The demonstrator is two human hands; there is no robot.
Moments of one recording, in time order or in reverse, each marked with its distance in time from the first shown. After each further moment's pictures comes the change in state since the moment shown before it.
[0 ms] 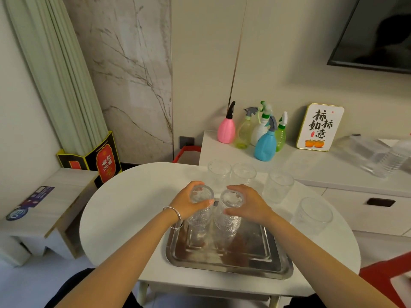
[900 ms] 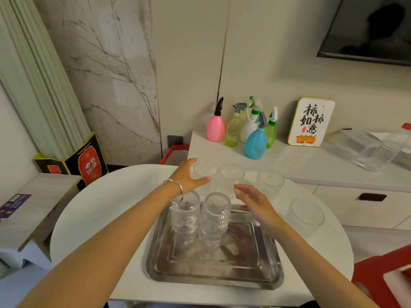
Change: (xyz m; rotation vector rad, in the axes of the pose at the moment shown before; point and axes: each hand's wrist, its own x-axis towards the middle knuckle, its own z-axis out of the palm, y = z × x) left_hand 0.077 0.040 0.001 0.188 0.018 -0.008; right_hand -0.015 0.026 -0.027 0.614 0.155 0.171
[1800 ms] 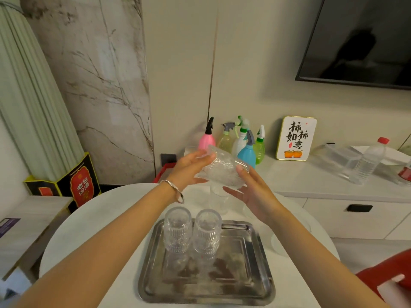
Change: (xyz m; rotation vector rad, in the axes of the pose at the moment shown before) left_hand -0.025 0.098 -0.031 -0.711 -0.076 0.040; right_hand -0.002 -0.091 -0.019 0.544 -0.111 -0.077
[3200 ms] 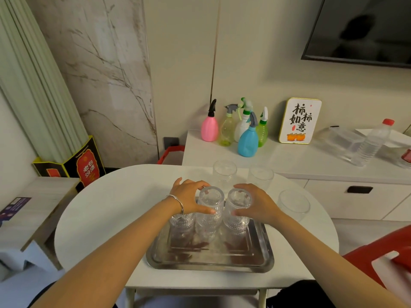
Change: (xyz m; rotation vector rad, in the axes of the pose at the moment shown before) left_hand -0.028 -0.105 -0.016 1.221 -0.215 0.024; right_hand -0.020 0.080 -0.056 -1.179 -0.021 -0.011
